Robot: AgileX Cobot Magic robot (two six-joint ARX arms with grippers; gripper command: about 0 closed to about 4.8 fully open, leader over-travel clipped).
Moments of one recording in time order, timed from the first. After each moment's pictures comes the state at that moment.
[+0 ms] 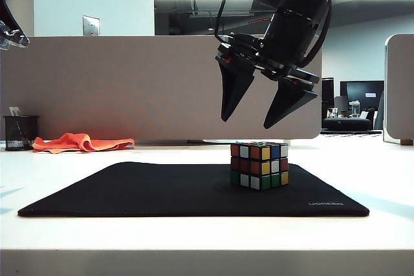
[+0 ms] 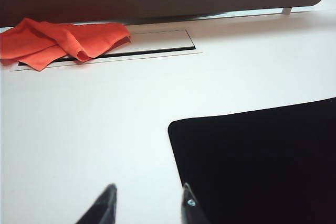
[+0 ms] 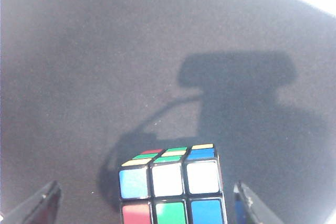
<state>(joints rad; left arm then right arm) -0.10 0.85 0.53 0.06 0.13 0.03 0.47 1.79 1.42 -0.66 -0.15 0.00</state>
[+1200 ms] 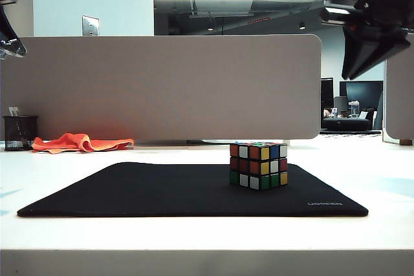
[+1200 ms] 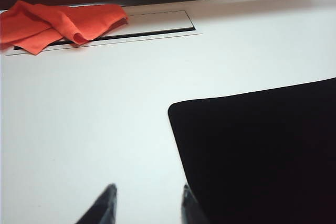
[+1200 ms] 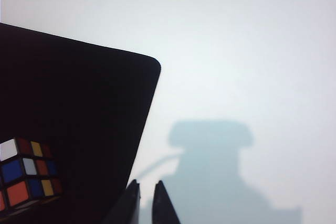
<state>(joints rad) -0.10 0.85 0.53 0.00 0.13 0.05 0.17 1.41 1.13 -0.48 -0.04 -0.03</state>
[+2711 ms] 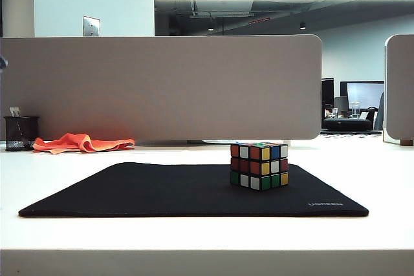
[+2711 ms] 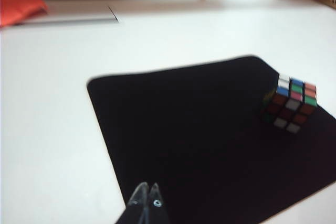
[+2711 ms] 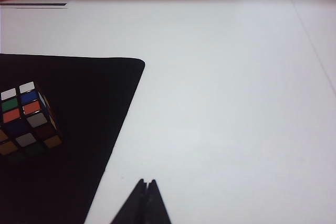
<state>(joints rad) -0.10 0.46 0.25 -0.03 0.39 -0.02 0.17 0.43 0.18 -0.03 0.05 0.06</state>
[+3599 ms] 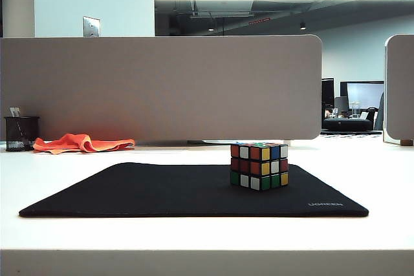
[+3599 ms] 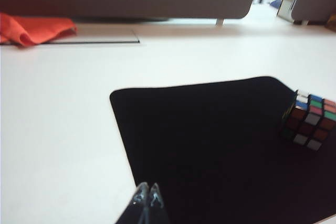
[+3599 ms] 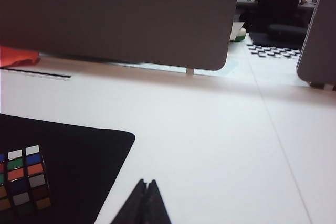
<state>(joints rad) -0.10 0.22 0.06 0.06 0.31 -0.07 0.17 0.14 0.12 0.04 0.07 -0.08</state>
